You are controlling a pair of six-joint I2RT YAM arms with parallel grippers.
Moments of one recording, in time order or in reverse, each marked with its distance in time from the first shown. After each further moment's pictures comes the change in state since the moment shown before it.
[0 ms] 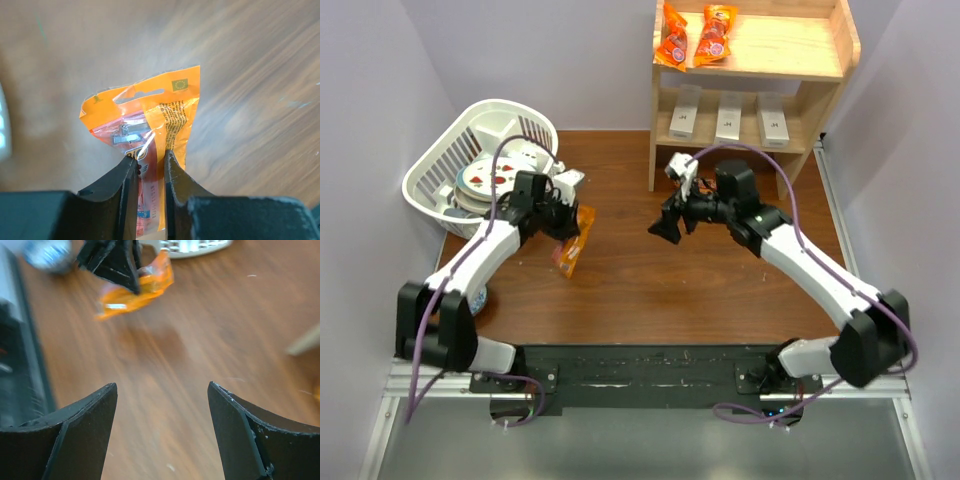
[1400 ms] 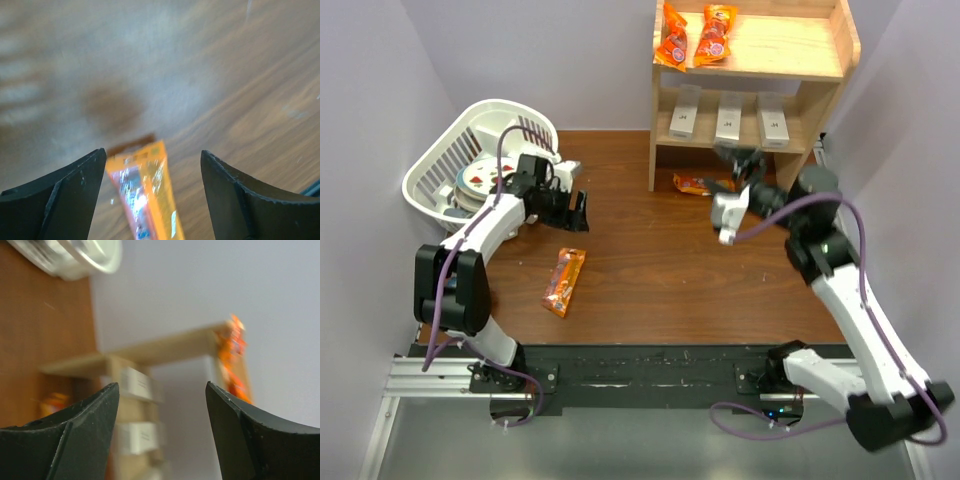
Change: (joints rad) left arm 0.053 0.205 0.184 -0.111 0.052 -0.077; right arm -0.196 -0.338 -0.004 0.071 -0.059 -1.071
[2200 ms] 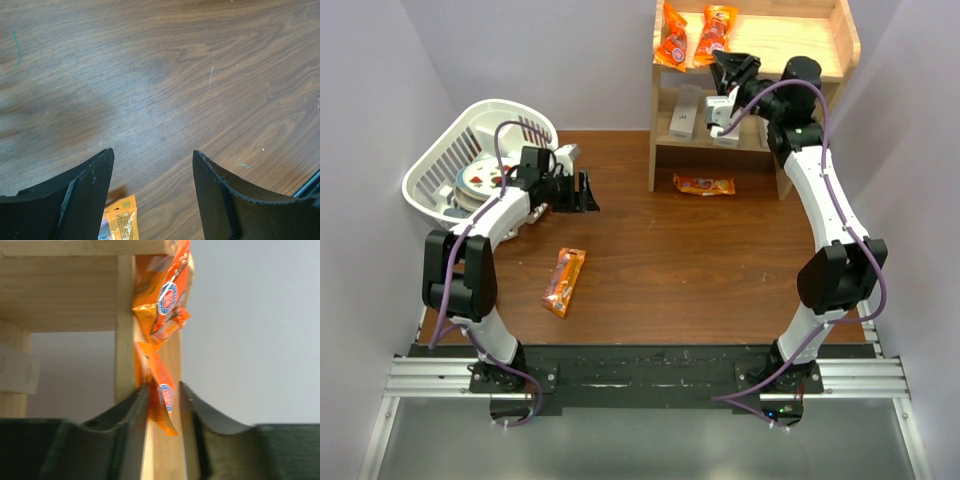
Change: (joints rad) left arm 0.002 0.097 0.060 0.202 0.092 -0.251; right arm -0.192 0.784 0.750 0.129 -0.132 -0.314
